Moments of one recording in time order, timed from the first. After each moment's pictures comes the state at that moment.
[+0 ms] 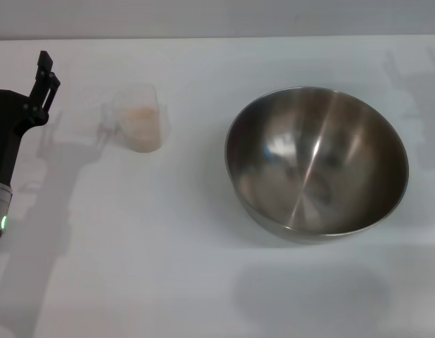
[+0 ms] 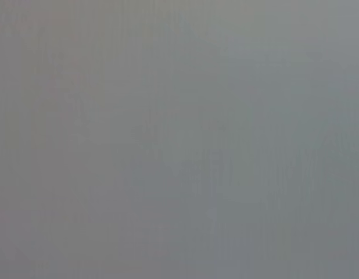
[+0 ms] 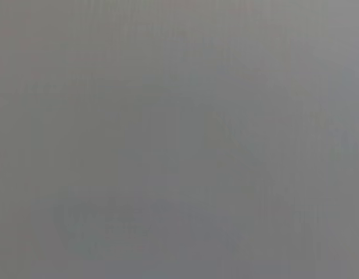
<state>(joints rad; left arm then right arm) -0.33 -2.08 -0.58 -0.35 2.04 1.41 0.05 0.55 2.08 -1.75 -0.20 0.49 -1.23 0.02</state>
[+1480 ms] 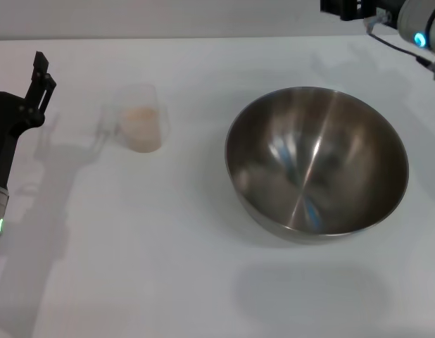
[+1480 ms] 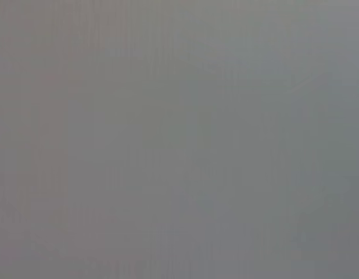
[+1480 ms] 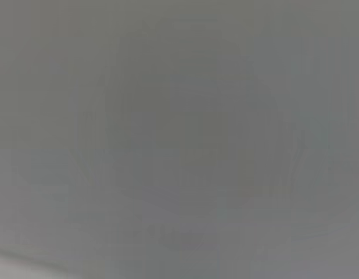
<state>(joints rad) -0.32 -2.08 -0.58 -0.35 2.04 1.43 0.06 0.44 2.06 -1.58 -1.29 0.38 0.49 -0.13</state>
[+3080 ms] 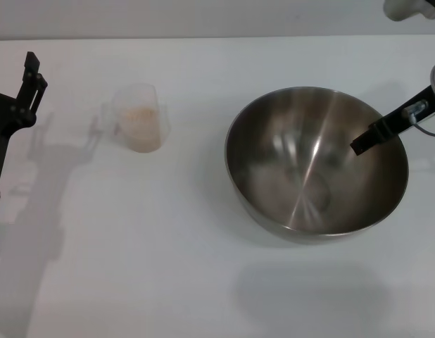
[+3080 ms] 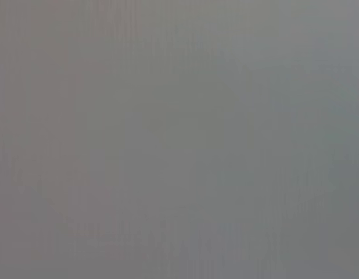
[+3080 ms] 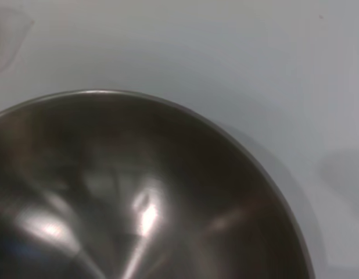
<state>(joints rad) -0.32 -2.07 -0.59 -0.33 2.04 1.44 0.06 0.69 2.06 -1.18 -1.21 0.38 1.54 -0.45</state>
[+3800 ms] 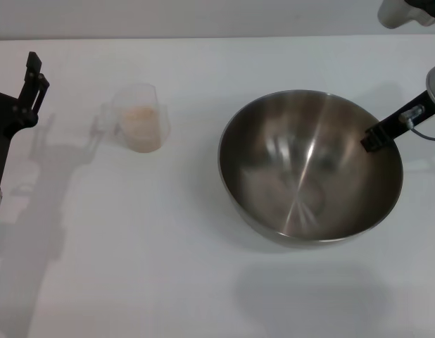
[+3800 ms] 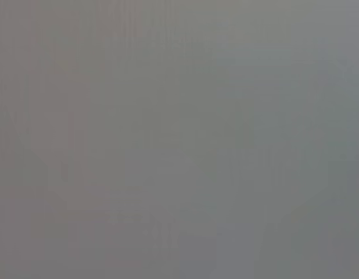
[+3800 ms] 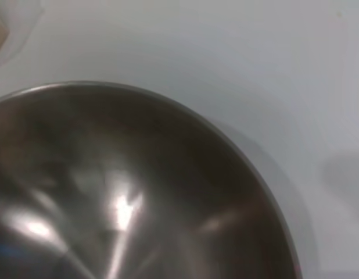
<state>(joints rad) -0.32 -2.08 -0.58 -0.33 2.04 1.44 0.06 0.70 2.07 -1.18 -1.18 0.39 1.53 -0.49</state>
